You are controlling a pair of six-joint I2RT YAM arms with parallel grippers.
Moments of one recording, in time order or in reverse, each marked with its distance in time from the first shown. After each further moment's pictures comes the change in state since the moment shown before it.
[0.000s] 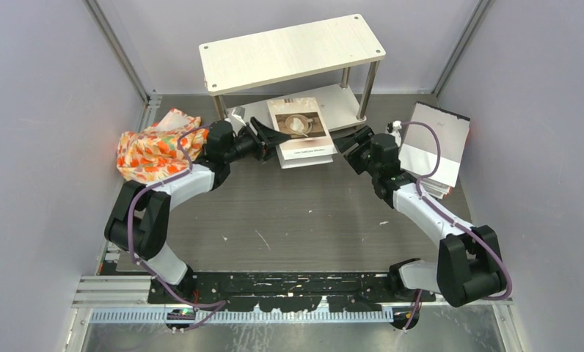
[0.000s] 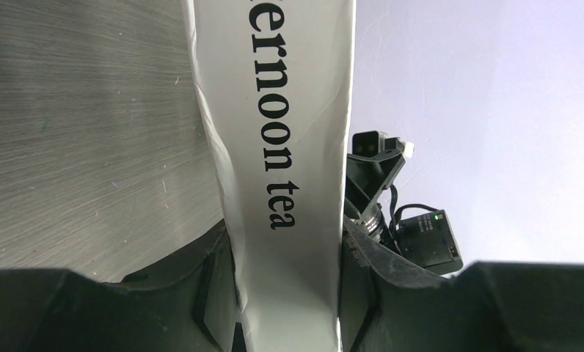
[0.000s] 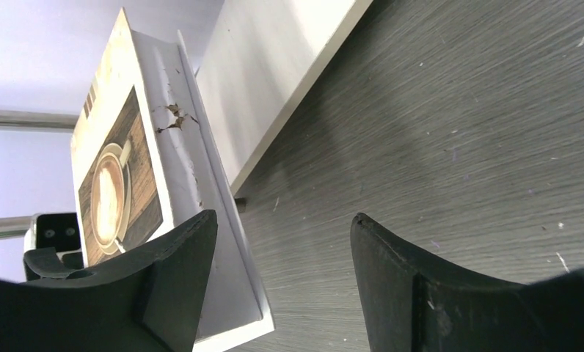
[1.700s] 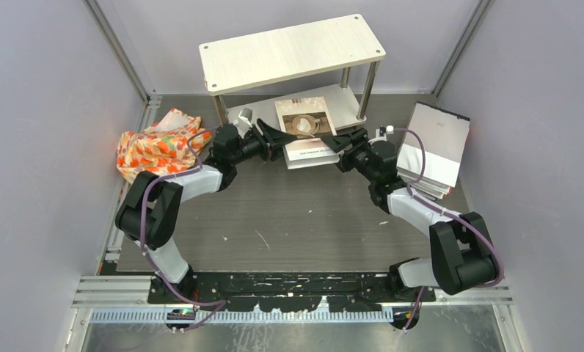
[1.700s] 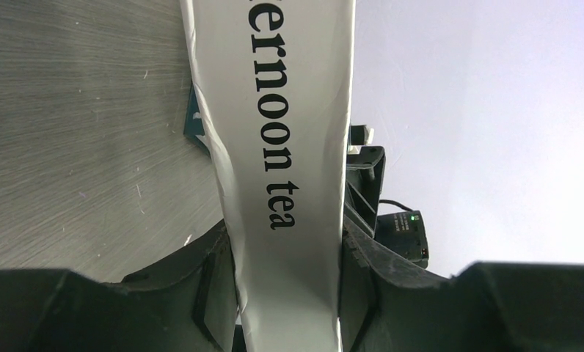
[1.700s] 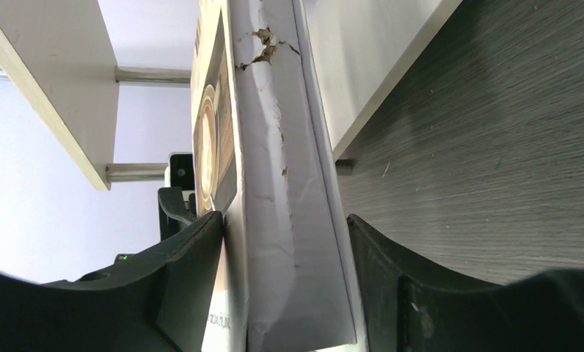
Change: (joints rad) left arm -0.032 0.098 -0.008 0.198 0.029 -0.087; right arm 0.005 0.080 -0.123 0.425 -0.233 0.253
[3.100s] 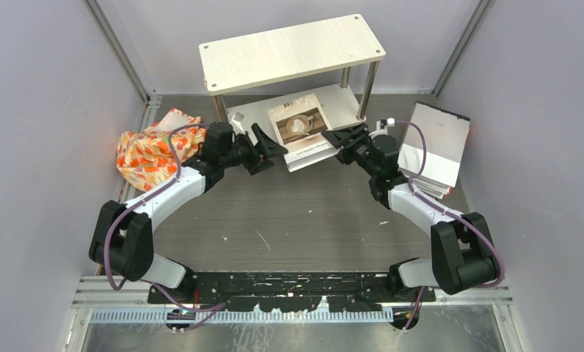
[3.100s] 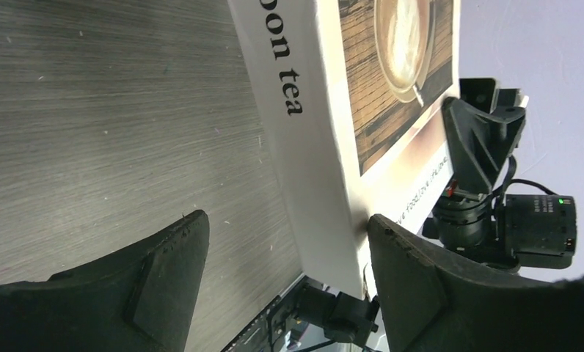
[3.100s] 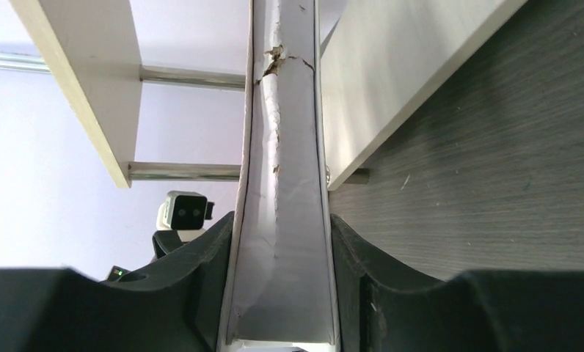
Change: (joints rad) left arm -0.002 -0.248 0.040 -0.663 -0.122 0.370; right arm -0.003 0.004 0.046 0.000 -0.013 -0.008
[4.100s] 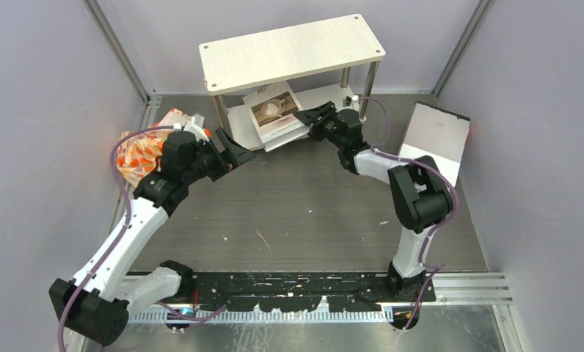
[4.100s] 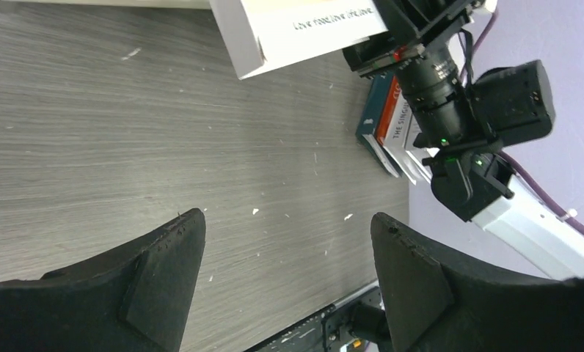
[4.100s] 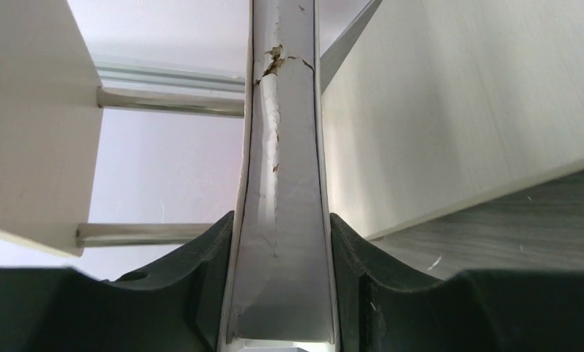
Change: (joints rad) left arm 0.061 -0.434 0.003 -0.436 -0.224 0.191; right arm 0.088 0.475 0.404 0.082 0.016 -0.019
